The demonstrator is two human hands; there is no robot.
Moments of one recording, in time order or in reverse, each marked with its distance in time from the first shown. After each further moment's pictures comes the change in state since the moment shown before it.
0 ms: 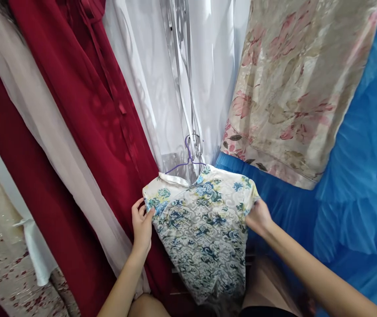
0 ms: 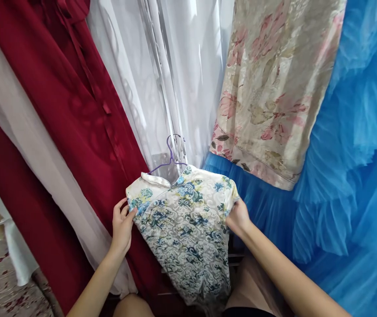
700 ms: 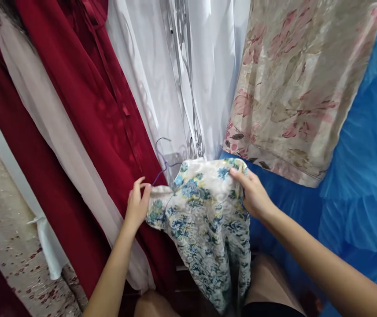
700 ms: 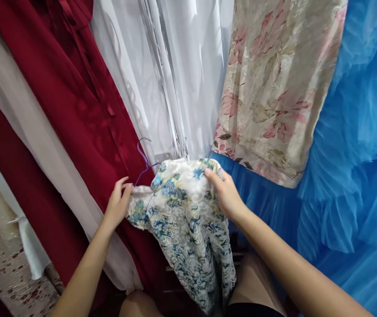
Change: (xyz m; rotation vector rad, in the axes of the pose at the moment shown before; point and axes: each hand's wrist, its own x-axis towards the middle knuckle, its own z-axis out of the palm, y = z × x) left_hand 0.054 0.067 -0.013 0.618 -0.137 0.264; right_hand 0.008 -0.079 0.042 0.227 0.053 -0.147
